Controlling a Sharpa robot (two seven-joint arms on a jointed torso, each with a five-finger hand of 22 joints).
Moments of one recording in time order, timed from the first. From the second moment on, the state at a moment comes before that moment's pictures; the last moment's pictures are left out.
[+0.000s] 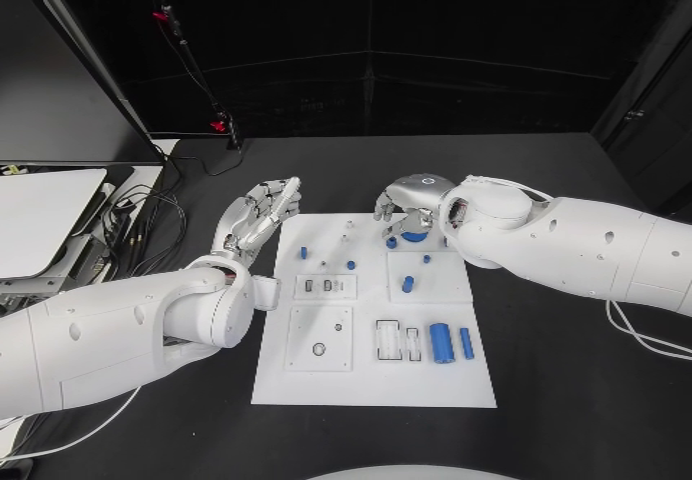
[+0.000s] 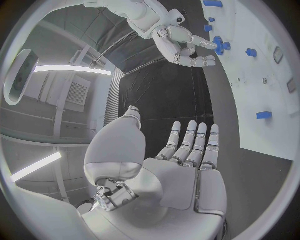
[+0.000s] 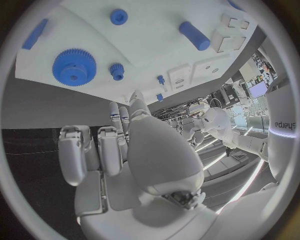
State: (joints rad) left arm 1.27 -0.79 -0.24 1.57 0.04 -0.61 0.68; left_hand 1.02 -0.03 -0.06 0.30 0.06 0.23 0.14 0.74 0.07 0.28 0.27 0.68 0.06 0.13 0.26 0.82 0.06 0.07 0.28 0.27 0.22 0.19; right arm 1.35 -0.65 -0.11 1.32 -1.64 -0.19 -0.07; right_hand 1.59 0.07 -0.15 0.24 0.05 0.83 0.12 0.28 0.06 0.93 0.10 0.32 0.06 1.47 0.03 1.53 1.27 0.01 1.46 0.14 1.56 1.31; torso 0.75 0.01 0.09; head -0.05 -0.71
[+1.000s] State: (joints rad) left arm 1.27 -0.79 -0.24 1.57 0.04 -0.61 0.68; left_hand 1.02 -0.03 -0.06 0.29 0.06 0.23 0.14 0.74 0.07 0.28 0.27 0.68 0.06 0.13 0.26 0.82 0.06 0.07 0.28 0.27 0.22 0.19; right arm 1.33 -0.61 -0.11 1.27 -1.70 -0.05 -0.14; right_hand 1.62 0.07 -0.14 0.25 0.05 0.85 0.13 0.23 0.06 0.97 0.10 0.26 0.06 1.46 0.03 1.53 1.26 0.01 1.46 0.14 1.56 1.31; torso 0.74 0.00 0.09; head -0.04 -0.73
